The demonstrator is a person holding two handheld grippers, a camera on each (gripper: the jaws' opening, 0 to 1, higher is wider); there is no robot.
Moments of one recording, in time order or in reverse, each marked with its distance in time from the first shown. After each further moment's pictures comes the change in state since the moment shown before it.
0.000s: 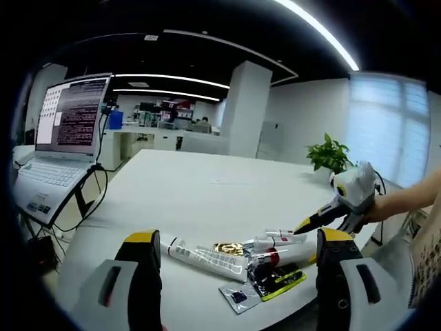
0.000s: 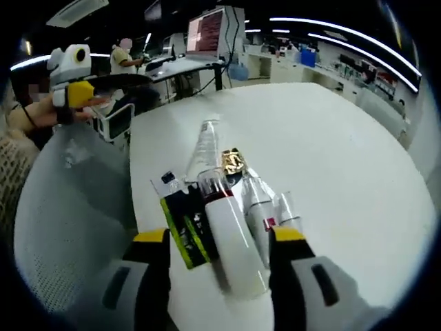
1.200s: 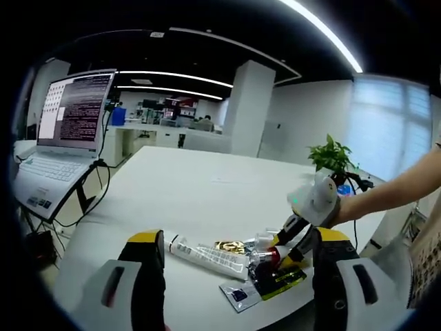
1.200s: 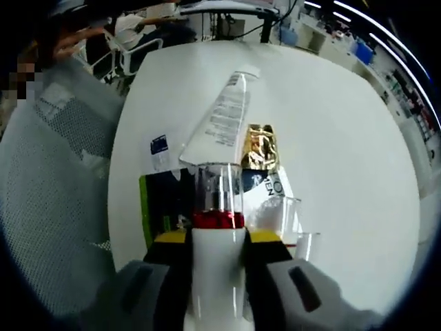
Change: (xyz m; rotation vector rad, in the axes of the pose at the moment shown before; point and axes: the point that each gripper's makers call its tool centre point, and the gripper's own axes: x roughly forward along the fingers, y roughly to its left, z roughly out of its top) left arm 0.000 0.004 -0.002 -0.025 0.006 0.009; right arm 0.061 -0.004 -0.004 -0.255 0.285 0.105
